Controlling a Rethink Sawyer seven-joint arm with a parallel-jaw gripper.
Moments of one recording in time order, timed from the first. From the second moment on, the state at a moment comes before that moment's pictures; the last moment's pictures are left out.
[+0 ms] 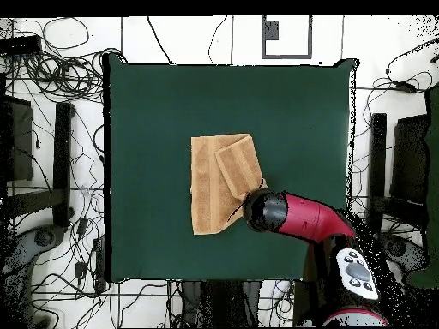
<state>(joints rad) -0.31 -0.57 -0.10 1.75 -0.17 0.44 1.62</state>
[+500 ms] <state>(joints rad) -0.36 -0.58 -0.10 1.78 -0.20 0.42 1.62</state>
